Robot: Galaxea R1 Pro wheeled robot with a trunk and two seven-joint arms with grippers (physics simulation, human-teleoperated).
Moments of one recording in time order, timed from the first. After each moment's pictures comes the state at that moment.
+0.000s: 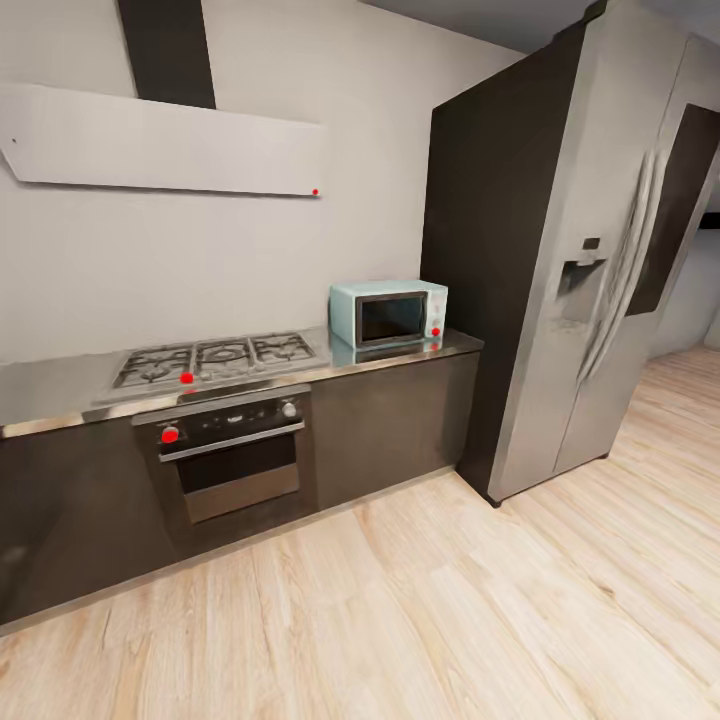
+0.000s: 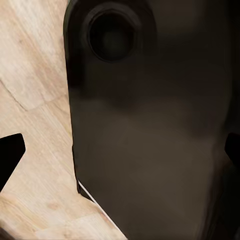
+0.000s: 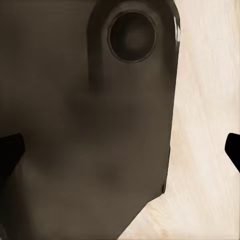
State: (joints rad) left arm 0.00 0.00 0.00 0.00 0.00 0.00 0.00; right arm 0.00 0.00 0.00 0.00 0.00 0.00 0.00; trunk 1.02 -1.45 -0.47
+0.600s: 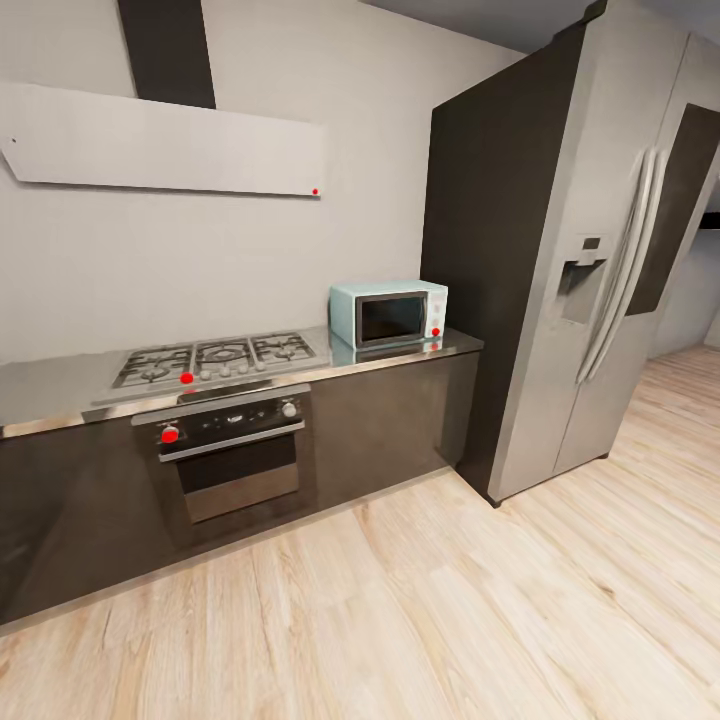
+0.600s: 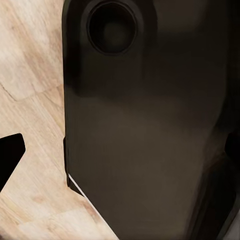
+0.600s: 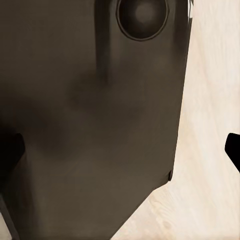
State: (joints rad) left arm -0.01 0.01 0.03 0.03 0.04 0.01 -0.04; right arm 0.01 0.00 0.00 0.02 0.01 -0.01 0.02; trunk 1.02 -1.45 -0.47
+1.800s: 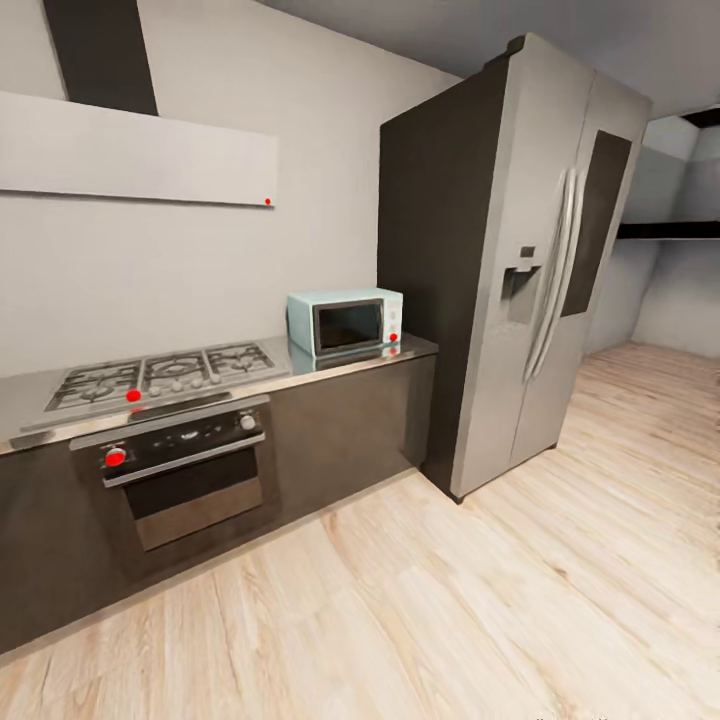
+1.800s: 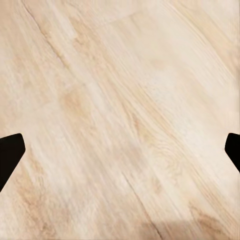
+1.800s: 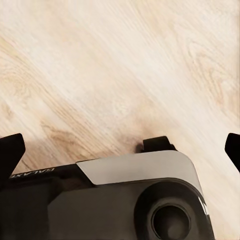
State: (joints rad) left arm -0.18 0.03 0.02 -0.09 0.05 -0.49 -0.12; right arm -0.10 0.03 -0.06 -0.01 -0.16 -0.33 0.03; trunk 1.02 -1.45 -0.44
